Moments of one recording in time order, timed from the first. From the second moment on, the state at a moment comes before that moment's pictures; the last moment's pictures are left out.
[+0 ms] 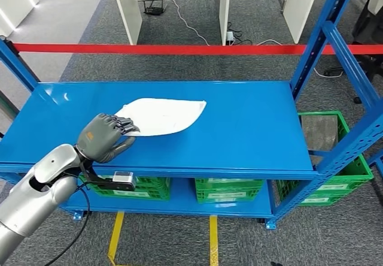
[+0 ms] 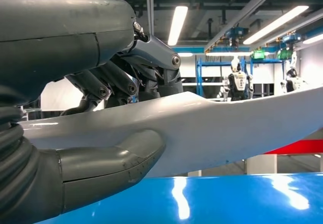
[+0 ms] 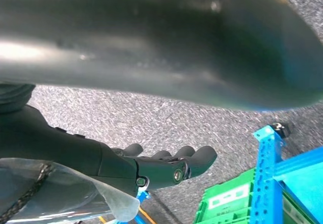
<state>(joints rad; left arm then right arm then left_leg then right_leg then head) -0.36 0.49 -0.68 -1.56 -0.97 0.34 -0.34 -0.11 0.13 0.00 -0.21 1.10 -0.46 -0.18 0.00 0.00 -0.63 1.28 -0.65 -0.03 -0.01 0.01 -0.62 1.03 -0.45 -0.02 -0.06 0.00</state>
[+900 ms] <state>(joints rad) -0.37 0.49 -0.68 -1.56 -0.96 0.33 -0.34 -0.12 0.14 -0.01 -0.21 1.10 -0.46 -0.18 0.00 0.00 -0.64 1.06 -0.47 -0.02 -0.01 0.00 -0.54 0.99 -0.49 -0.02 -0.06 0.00</state>
